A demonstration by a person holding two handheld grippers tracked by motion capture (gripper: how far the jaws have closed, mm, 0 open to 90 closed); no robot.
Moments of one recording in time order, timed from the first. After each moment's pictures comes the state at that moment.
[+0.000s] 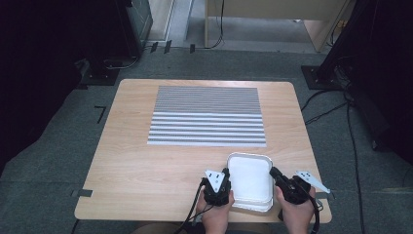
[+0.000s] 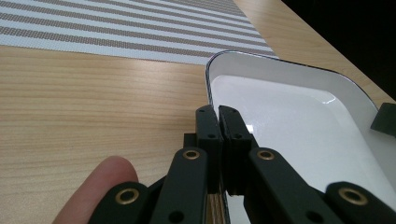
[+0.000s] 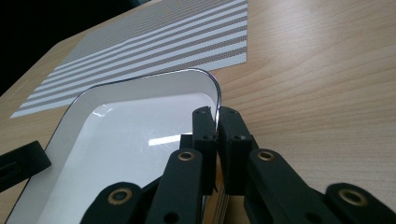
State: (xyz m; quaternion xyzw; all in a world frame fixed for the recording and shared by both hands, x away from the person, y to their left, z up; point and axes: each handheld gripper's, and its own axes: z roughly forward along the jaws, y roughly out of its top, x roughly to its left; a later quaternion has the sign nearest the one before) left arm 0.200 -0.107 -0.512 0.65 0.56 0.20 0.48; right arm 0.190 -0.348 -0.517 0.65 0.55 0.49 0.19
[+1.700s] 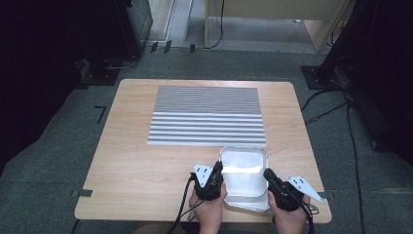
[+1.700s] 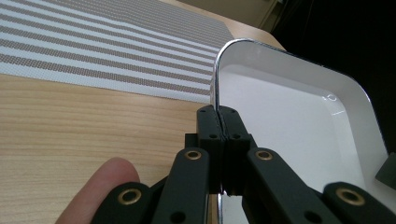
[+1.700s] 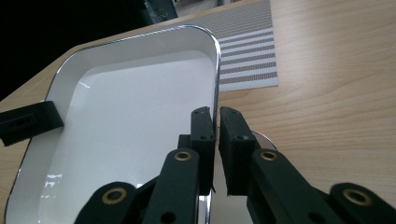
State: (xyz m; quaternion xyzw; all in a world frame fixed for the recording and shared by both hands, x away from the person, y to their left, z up) left arm 0.209 -0.082 -0.488 0.61 0.57 0.19 0.52; right arm 0.170 -0.315 -0.497 0.61 0.56 0.50 0.24
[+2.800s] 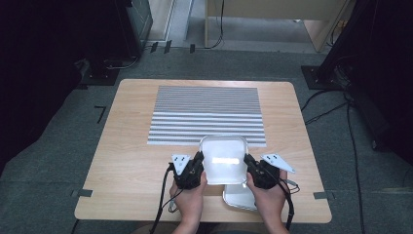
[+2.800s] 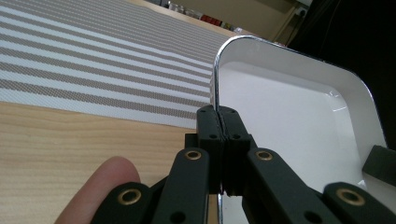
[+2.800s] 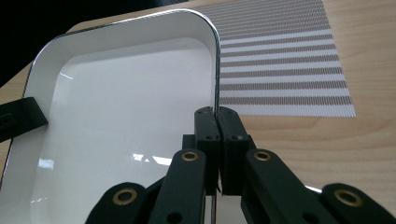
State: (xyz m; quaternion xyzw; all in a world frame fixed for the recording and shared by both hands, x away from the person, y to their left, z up) left arm 0.238 -0.027 -0.468 0.59 0.60 0.20 0.51; right arm 0.225 -0.258 -0.466 0.61 0.61 0.46 0.22
